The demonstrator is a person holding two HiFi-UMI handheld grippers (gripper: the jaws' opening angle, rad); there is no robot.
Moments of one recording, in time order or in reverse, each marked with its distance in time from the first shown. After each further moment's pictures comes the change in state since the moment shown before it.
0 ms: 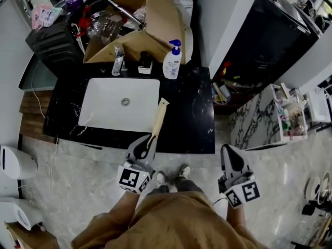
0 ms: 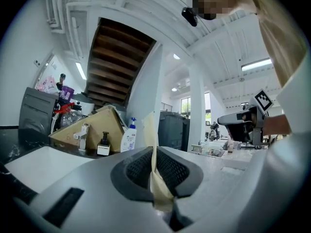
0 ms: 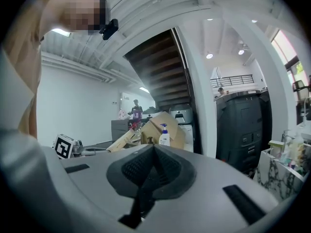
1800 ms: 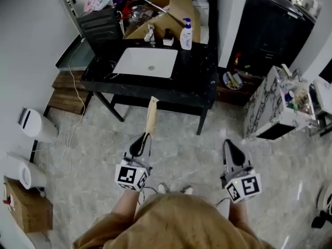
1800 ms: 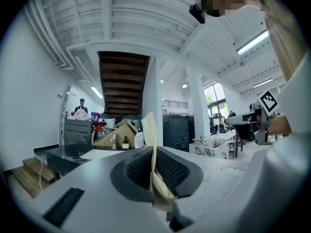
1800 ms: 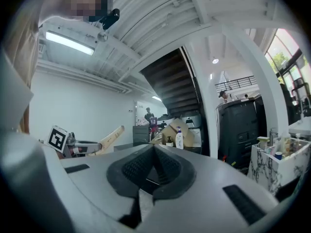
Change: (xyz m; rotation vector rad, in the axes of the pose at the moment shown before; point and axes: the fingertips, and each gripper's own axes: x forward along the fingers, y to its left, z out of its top) left arm -0.337 -0.246 -0.004 0.133 -0.019 0.272; right arm -0.356 0.110 -0.043 -0.024 -0.090 0.129
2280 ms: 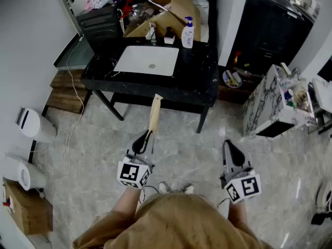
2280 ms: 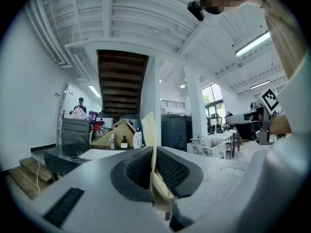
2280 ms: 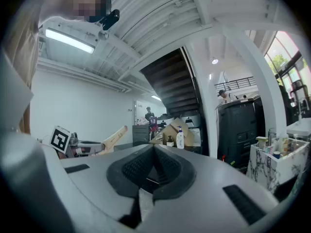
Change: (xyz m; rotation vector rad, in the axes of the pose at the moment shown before) left arm -0.006 0.012 -0.004 -0.002 0.006 -0.035; right arm 0.000 0.029 -0.002 -0.004 0.009 -0.024
